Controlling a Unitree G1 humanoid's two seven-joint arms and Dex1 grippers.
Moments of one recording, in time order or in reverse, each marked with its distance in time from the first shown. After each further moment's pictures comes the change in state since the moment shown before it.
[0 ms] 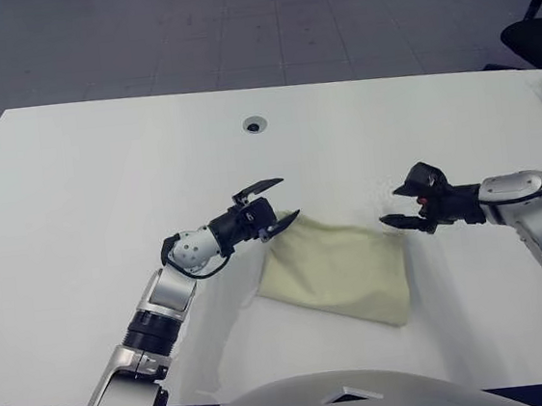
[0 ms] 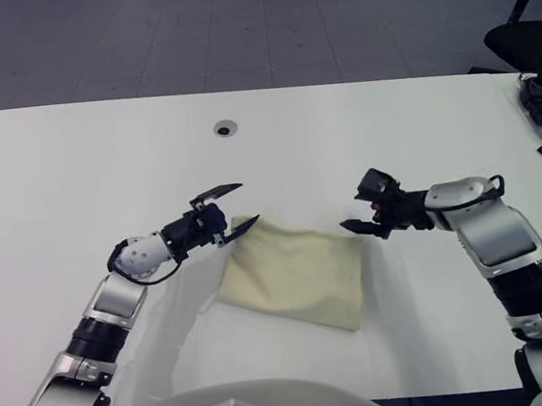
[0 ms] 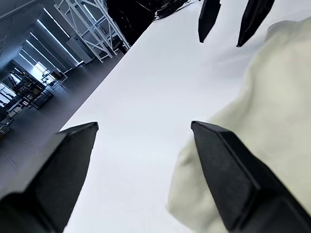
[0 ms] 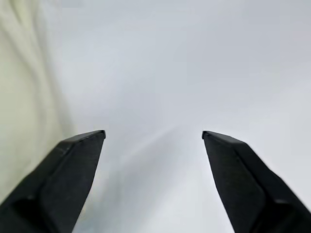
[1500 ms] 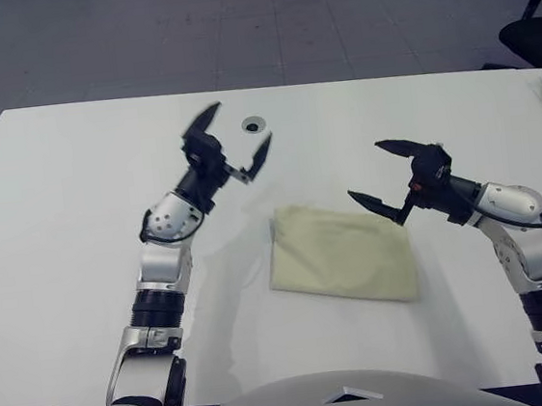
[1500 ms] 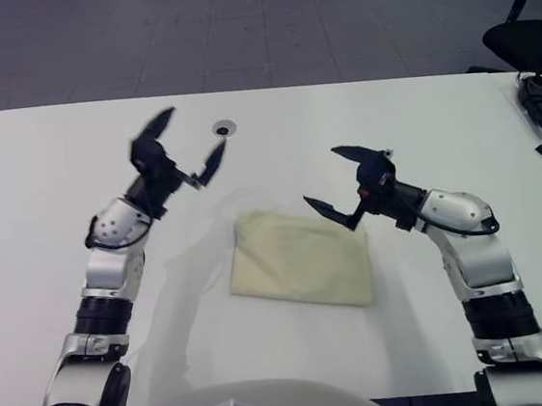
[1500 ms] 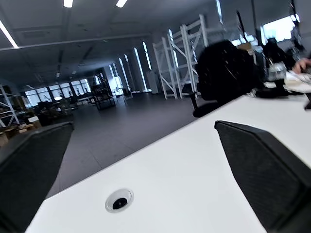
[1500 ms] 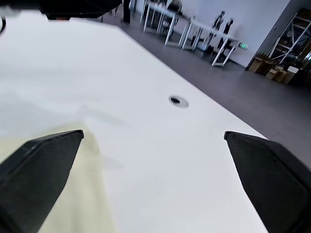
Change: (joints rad) left arm -0.133 -0.127 0.306 -0.053 -0.389 0.138 0.185; right arm 0.105 0.300 -0.167 -0.019 0.207 -0.502 -0.039
